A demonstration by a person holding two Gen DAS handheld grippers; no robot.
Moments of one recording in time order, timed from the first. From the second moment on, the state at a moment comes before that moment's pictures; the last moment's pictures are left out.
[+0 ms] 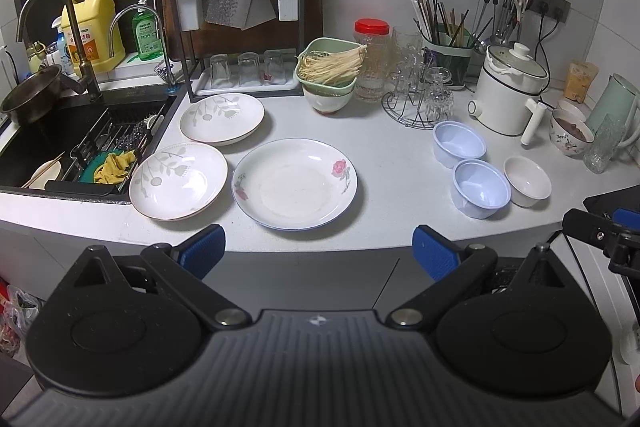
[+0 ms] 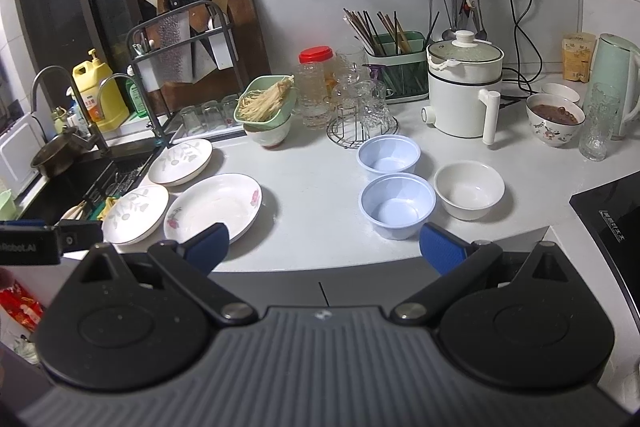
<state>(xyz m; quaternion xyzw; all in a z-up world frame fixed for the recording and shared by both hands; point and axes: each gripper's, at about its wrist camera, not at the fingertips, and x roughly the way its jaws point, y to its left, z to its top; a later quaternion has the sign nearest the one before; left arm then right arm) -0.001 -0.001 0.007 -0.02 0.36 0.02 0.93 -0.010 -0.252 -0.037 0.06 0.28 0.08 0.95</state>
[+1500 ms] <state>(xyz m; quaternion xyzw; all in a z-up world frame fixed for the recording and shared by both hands) 0.019 0.029 -0.004 -0.03 0.37 0.03 0.93 0.000 -0.236 -0.033 0.08 0.30 0.06 0.95</state>
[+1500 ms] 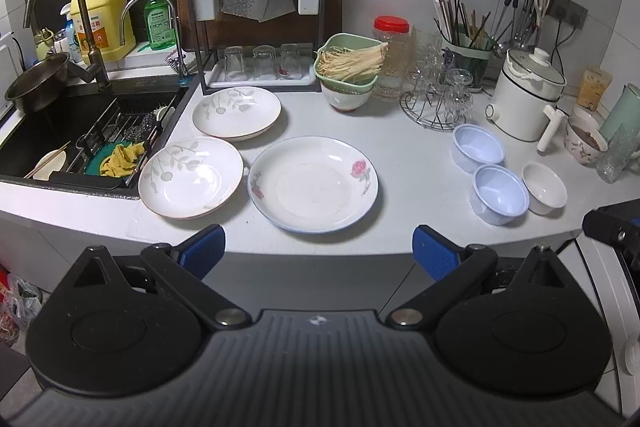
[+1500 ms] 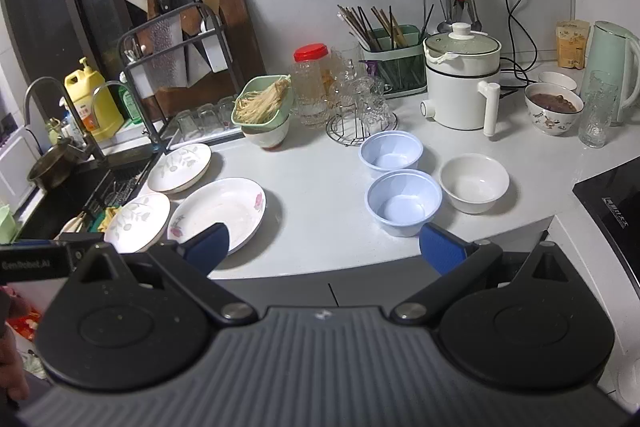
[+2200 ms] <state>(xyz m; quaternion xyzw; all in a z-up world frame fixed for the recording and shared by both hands) 0.099 0.121 -0.018 -0.01 0.38 0.00 0.93 0.057 -0.148 -0.037 0.09 0.32 -0.01 0.94</state>
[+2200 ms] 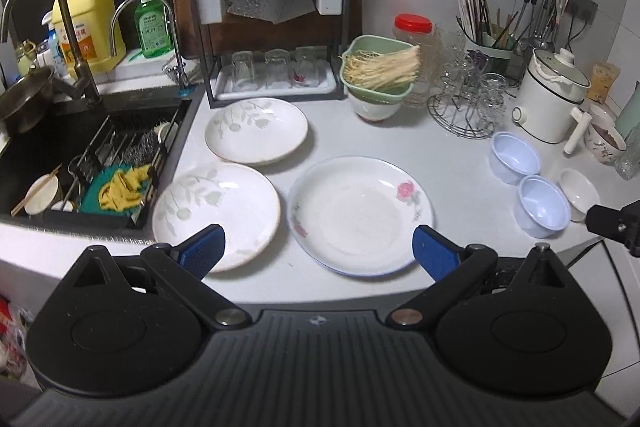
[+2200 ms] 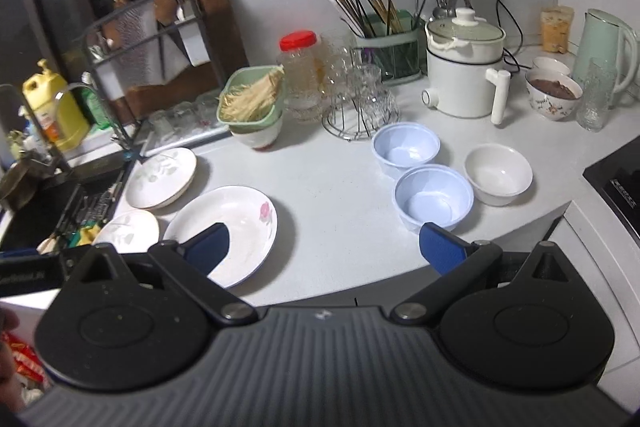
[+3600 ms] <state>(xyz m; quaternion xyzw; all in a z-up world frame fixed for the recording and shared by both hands) 0.264 0.392 -0.156 -0.15 0.50 -0.11 0.85 0.194 0.090 -0.151 0.16 0.46 0.05 0.87</state>
